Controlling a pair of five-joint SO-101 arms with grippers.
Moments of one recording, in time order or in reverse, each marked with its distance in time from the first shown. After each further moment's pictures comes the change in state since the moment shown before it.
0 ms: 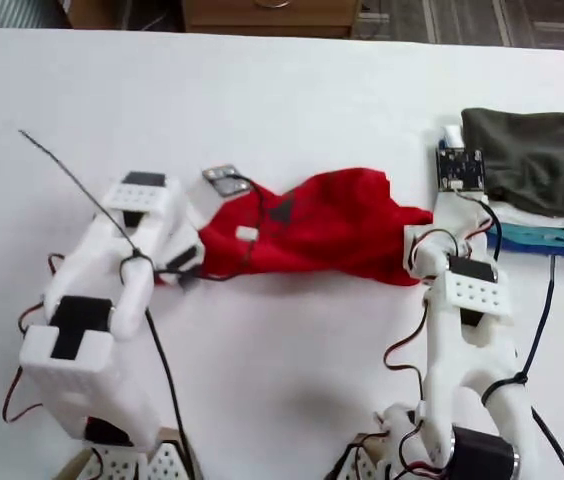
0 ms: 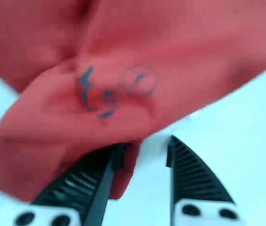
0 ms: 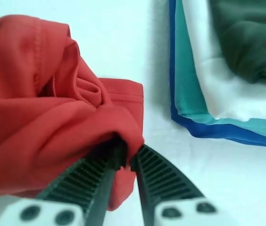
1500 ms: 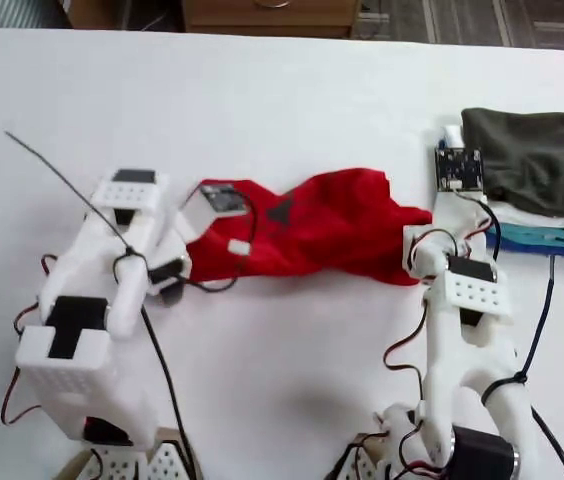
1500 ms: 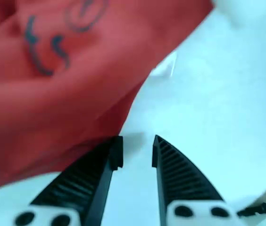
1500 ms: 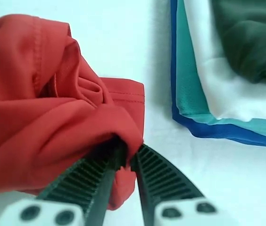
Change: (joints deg) left arm -1.4 0.1 2.0 8.1 -10.1; right arm -0.1 0.2 0.0 0.0 0.0
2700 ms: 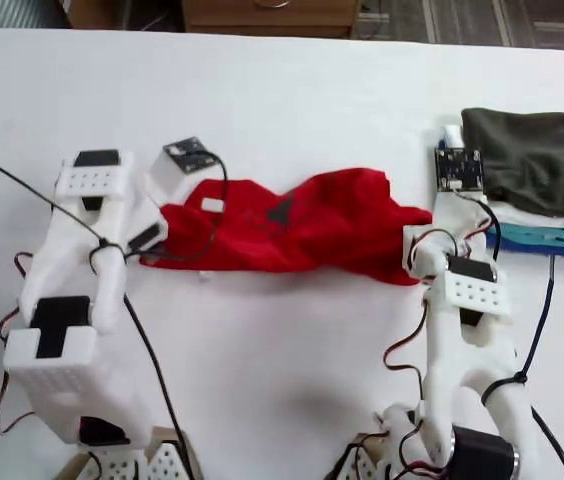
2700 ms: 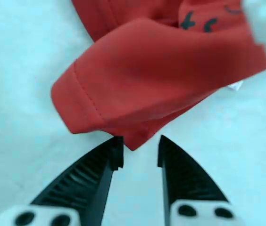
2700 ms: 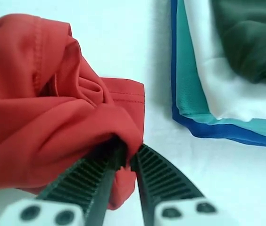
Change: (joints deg) left arm -6.7 0.0 -9.5 -3.2 1.8; right arm 0.0 0.0 0.0 0.0 0.0
